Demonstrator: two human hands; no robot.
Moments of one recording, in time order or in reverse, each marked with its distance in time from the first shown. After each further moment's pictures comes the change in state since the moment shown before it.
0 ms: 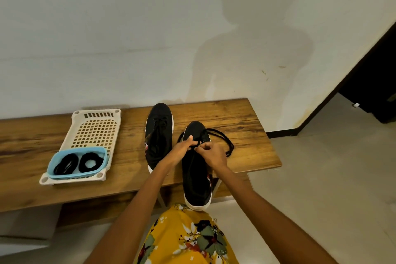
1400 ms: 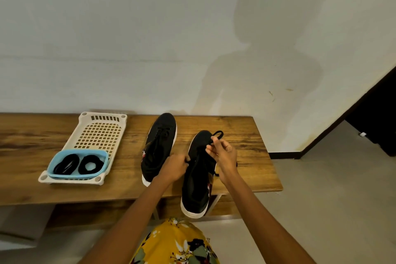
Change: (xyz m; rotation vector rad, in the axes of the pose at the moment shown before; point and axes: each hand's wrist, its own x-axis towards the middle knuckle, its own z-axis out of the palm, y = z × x) left_hand 0.006 -0.016 -0.010 0.609 0.209 0.126; right_hand 0.006 -0.032 -0.034 0.923 0.117 0.047
